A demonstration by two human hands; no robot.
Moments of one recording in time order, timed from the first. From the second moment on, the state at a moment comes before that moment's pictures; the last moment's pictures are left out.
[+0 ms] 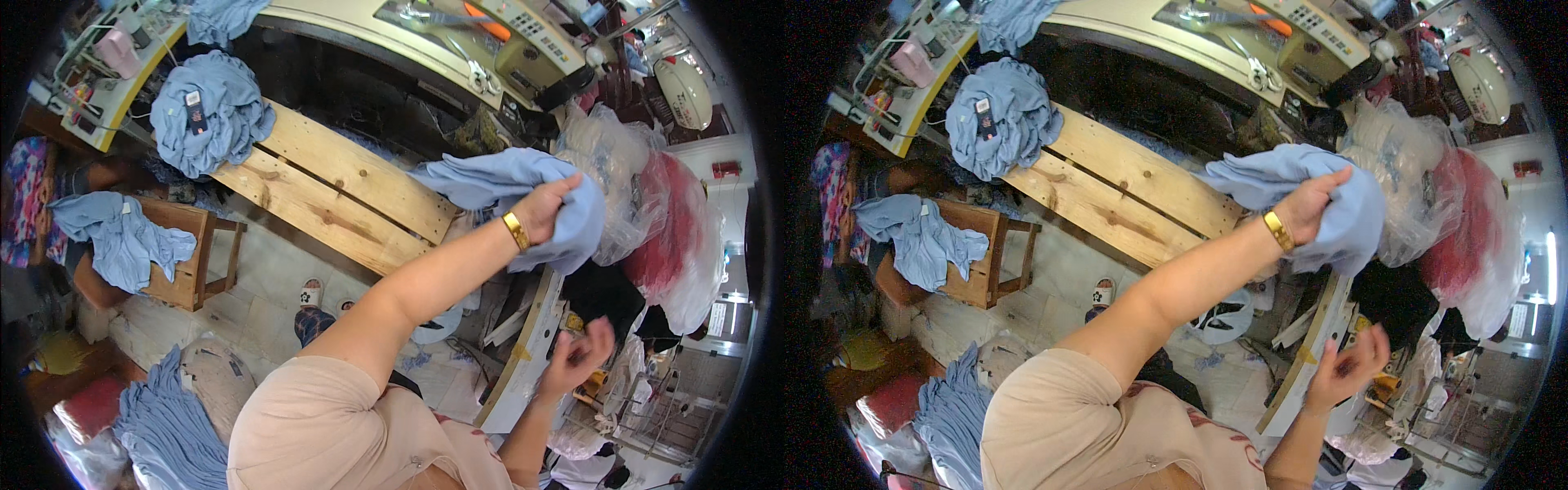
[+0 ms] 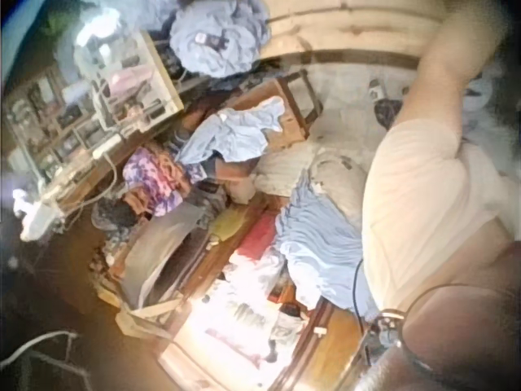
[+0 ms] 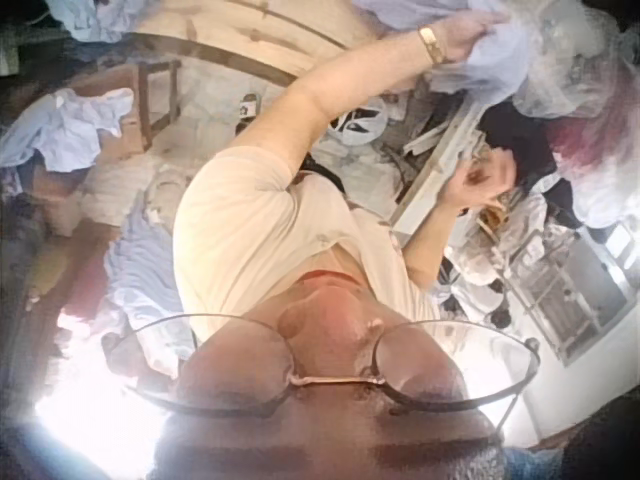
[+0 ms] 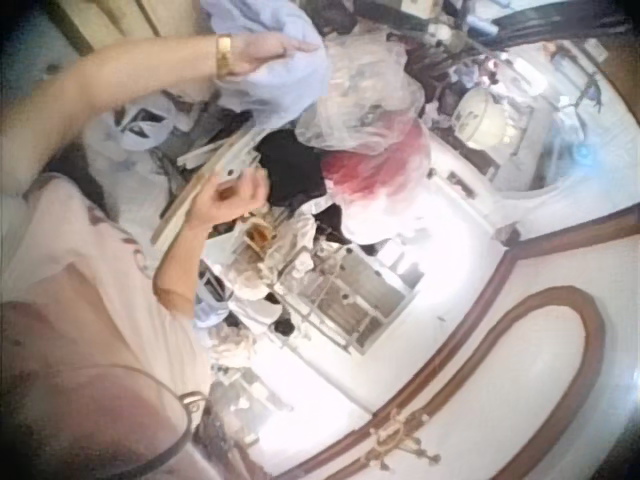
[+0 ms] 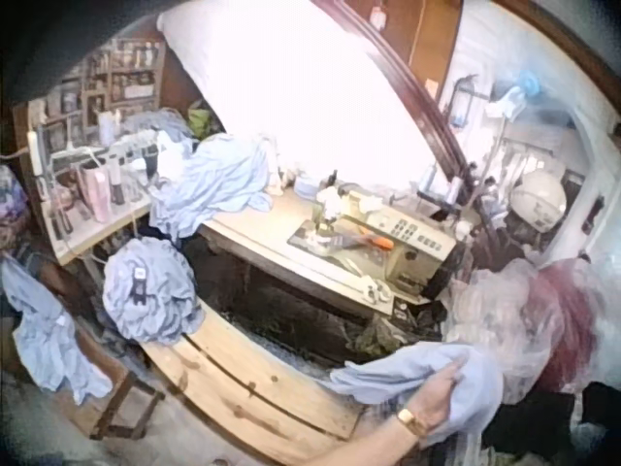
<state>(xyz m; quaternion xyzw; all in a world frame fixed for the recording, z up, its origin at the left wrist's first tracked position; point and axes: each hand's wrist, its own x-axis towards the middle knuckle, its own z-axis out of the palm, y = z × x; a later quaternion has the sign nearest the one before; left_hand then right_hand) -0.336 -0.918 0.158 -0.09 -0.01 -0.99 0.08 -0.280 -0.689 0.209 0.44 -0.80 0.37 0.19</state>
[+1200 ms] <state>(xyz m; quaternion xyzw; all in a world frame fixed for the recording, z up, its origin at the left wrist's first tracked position) 0.413 -0.680 0.207 0.59 -0.15 -0.10 0.79 0.076 -0.759 0.290 0.93 -0.02 0.31 -0.22</state>
